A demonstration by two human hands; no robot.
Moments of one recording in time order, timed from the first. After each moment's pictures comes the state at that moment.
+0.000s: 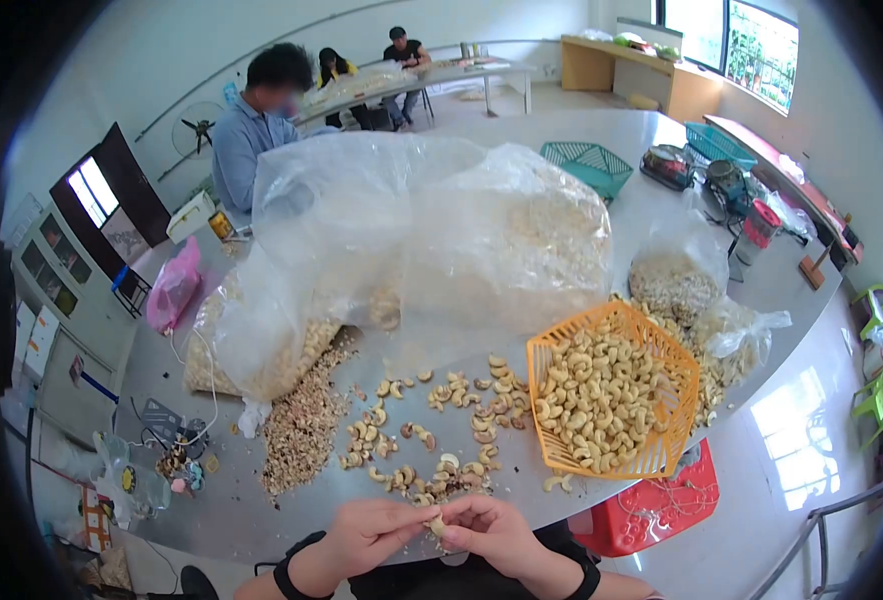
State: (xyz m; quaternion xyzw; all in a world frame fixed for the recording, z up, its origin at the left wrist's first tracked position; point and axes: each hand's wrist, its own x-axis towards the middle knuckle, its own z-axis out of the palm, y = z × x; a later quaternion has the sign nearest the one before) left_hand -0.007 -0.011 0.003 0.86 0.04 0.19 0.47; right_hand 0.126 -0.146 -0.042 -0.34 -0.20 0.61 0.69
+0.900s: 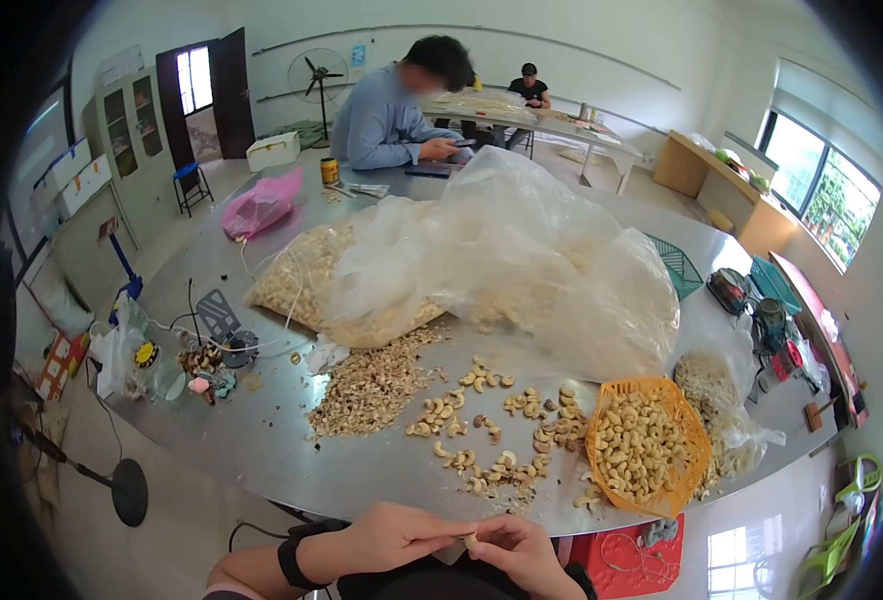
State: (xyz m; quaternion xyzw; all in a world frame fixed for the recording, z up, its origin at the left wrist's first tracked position) left_hand -0.084 -0.043 0.007 0.84 0.14 0.14 0.50; right_hand 0.080 -0.158 -0.009 -0.49 -0.32 0.56 0.58
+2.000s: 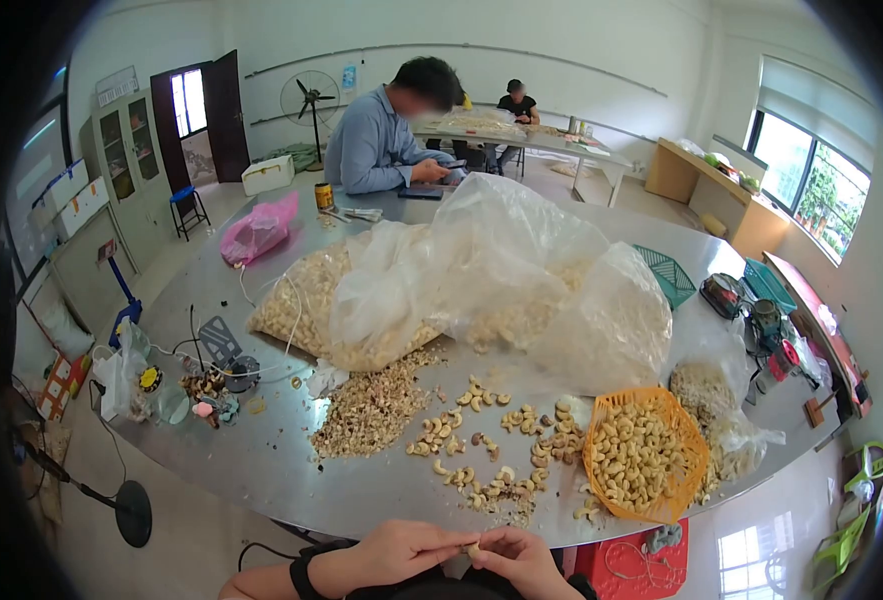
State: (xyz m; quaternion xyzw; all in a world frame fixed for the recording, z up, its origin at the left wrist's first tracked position) left_hand -0.079 -0.044 -0.004 0.86 0.12 0.17 0.47; right_hand 0.088 -0.161 -0.019 -0.50 -0.30 0.59 0.56
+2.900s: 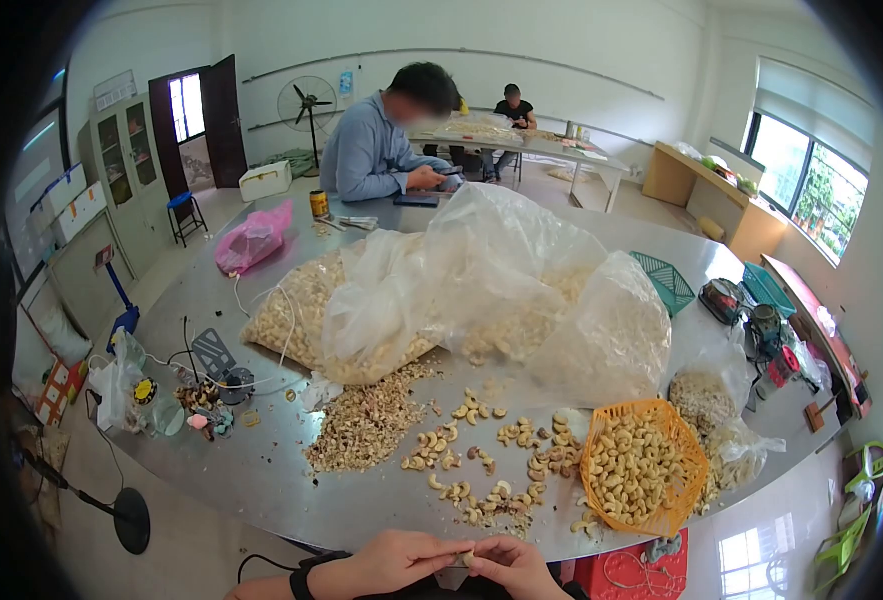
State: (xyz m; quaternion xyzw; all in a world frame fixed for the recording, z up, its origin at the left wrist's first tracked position) left_hand -0.074 -0.041 0.014 0.81 0.14 0.20 0.53; right_hand 0.080 -0.145 -0.004 -0.47 -0.33 0.55 0.60
